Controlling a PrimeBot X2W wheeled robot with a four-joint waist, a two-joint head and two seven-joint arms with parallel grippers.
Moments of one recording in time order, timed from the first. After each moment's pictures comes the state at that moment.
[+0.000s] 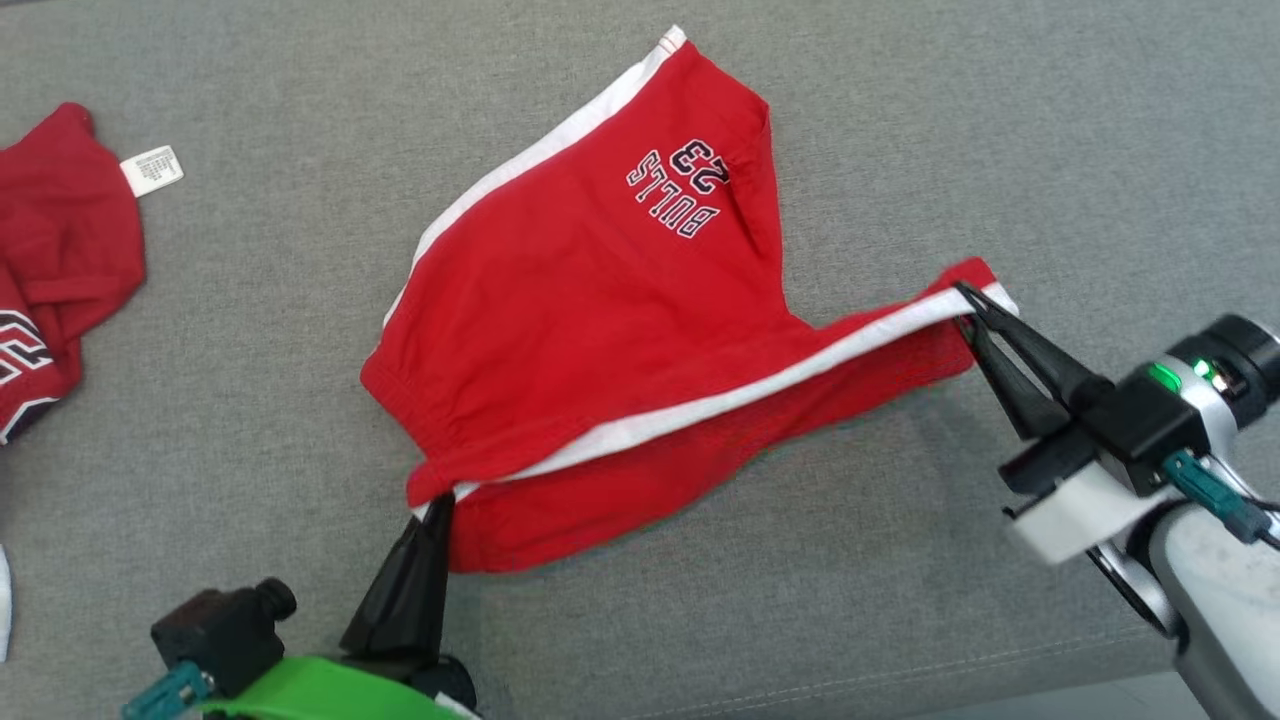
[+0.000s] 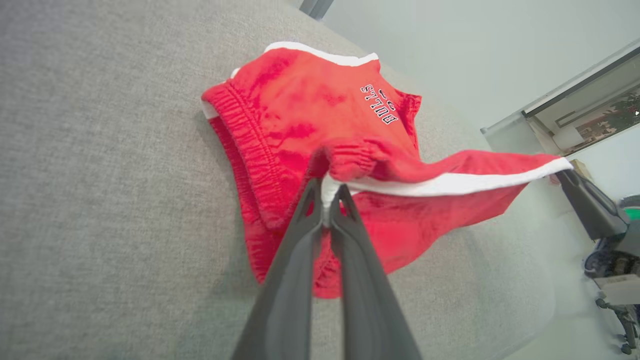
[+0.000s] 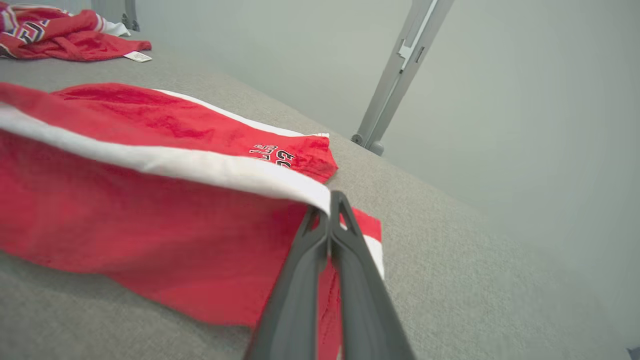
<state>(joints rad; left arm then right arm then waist) 0.07 0.45 -0.54 -0.38 -0.93 0.32 -0.14 -0.24 -0.51 0.33 -0.08 0.12 0.13 -0.18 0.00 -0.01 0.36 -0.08</state>
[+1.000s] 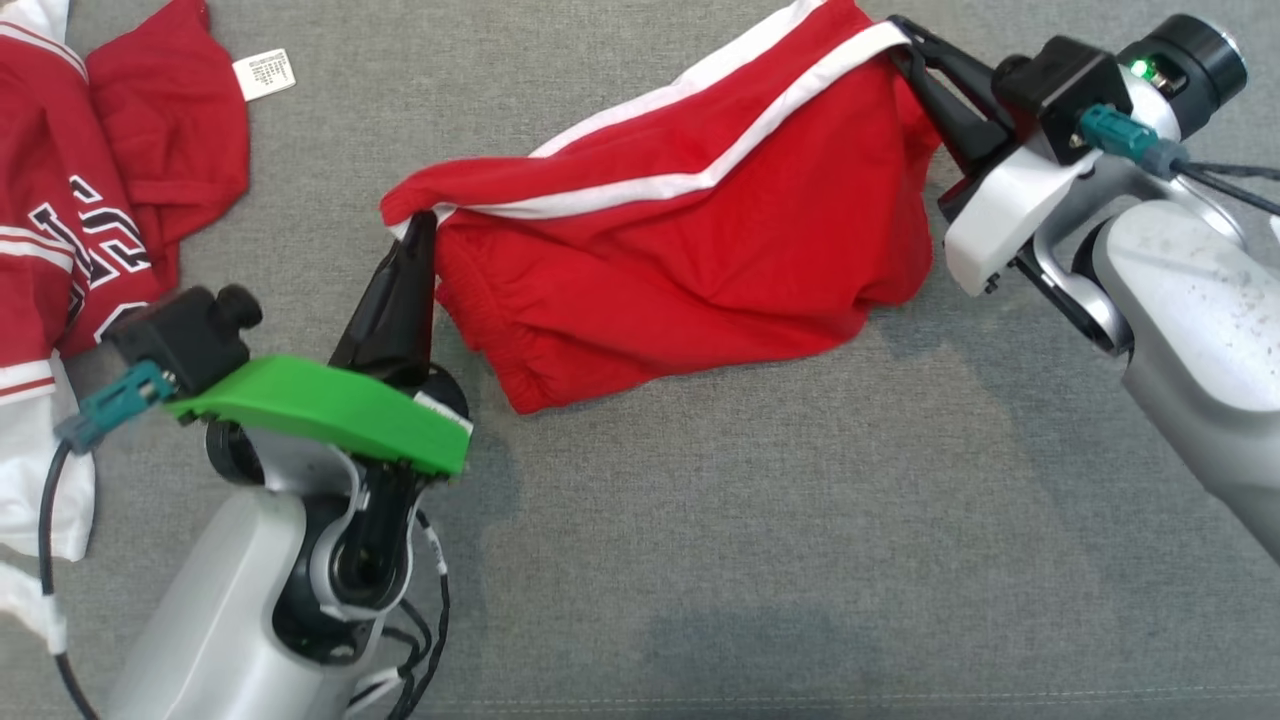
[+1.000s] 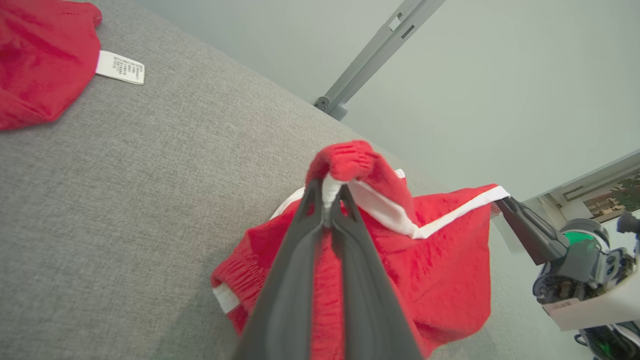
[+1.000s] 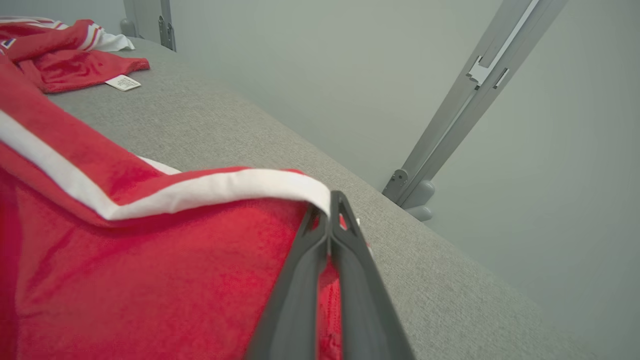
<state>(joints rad) -0.40 0.30 -0.45 -0.15 -1.04 0.26 -0.03 -0.94 -0.48 0.69 0.38 0.35 0.13 -0.10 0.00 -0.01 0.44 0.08</state>
